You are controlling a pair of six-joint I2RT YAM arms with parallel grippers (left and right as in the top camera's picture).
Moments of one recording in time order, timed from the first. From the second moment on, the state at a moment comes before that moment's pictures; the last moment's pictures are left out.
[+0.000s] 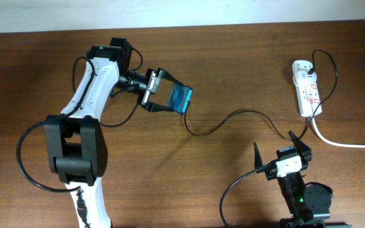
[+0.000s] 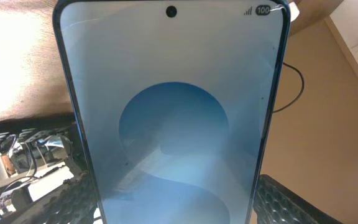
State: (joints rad) left arm -0.15 2.15 1.83 -1.28 1.09 -0.99; right arm 0.01 0.01 0.01 -0.06 -0.20 -0.30
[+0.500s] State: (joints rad) left arm -0.08 2.15 1.83 -1.38 0.90 -1.00; right arm 0.01 0.01 0.01 -0.06 -0.20 -0.30
